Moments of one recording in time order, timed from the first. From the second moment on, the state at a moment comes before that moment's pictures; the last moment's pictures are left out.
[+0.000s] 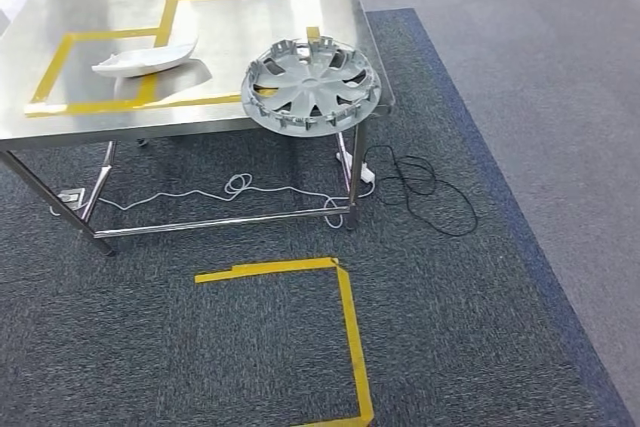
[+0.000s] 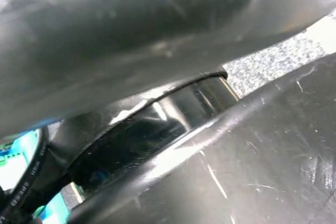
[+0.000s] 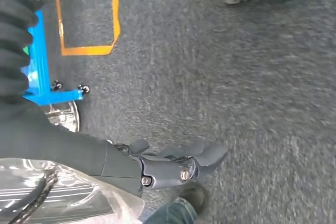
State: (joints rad) left arm -0.07 -0.26 0.87 -0.20 -1.35 0.20 -0.11; right arm -0.03 0.14 -0.86 -0.22 1.09 -0.40 -0.01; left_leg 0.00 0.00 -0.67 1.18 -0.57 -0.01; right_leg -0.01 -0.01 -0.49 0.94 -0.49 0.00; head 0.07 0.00
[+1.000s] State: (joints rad) left arm -0.07 -0.26 0.88 -0.20 -1.35 0.20 -0.13; right arm -0.04 0.15 -0.90 -0.21 1.05 -0.35 -0.03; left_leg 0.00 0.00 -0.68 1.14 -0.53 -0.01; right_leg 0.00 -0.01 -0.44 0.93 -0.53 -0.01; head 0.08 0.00
